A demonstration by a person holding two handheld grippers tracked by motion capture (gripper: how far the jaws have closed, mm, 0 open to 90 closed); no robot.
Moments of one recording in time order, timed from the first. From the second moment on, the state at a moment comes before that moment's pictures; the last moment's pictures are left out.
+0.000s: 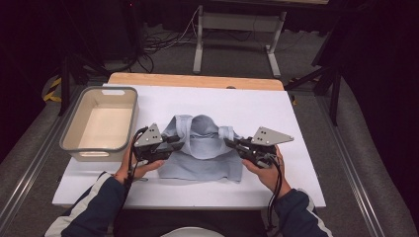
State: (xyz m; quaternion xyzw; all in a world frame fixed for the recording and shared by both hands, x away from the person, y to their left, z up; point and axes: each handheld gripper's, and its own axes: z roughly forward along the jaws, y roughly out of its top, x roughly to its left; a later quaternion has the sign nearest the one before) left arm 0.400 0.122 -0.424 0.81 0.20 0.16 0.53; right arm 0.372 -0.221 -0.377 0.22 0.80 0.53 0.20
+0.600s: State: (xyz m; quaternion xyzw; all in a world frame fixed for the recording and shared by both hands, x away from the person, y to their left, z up) left arm 0.450 0.110 -0.407 0.78 0.23 0.05 0.57; right arm 0.351 -0.222 -0.389 0.20 0.82 0.49 0.21
